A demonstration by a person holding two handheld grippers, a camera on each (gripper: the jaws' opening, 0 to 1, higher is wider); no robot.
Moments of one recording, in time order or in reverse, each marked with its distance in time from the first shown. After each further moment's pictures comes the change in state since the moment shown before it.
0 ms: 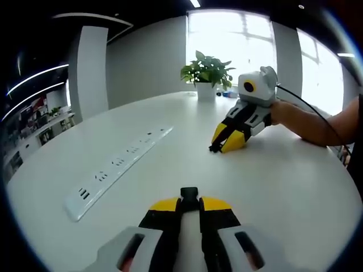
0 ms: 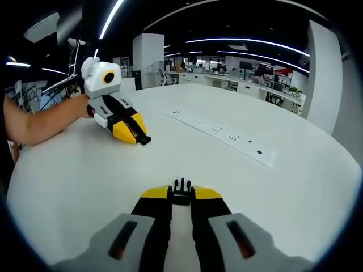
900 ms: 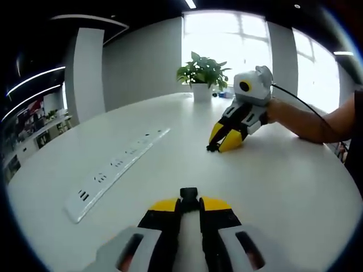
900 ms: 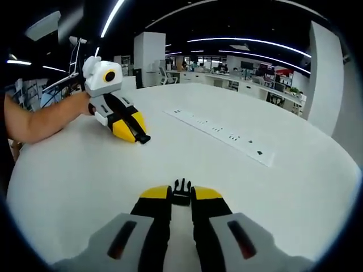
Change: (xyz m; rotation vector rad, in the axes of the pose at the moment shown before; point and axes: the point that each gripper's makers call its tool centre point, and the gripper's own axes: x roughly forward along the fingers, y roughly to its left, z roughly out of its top) left arm -0.002 -0.001 -0.002 0.022 -0.012 -0.028; right arm -0.001 0.002 0.000 -0.013 0.010 0.004
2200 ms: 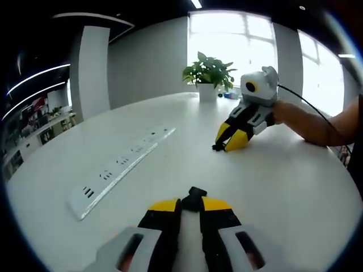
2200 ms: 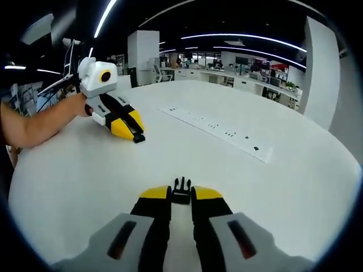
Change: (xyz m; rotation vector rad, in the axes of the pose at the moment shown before) left arm 0.000 0.008 0.000 -0.024 0.000 0.031; right arm -0.002 -0.002 -0.002 0.029 0.021 -0.024
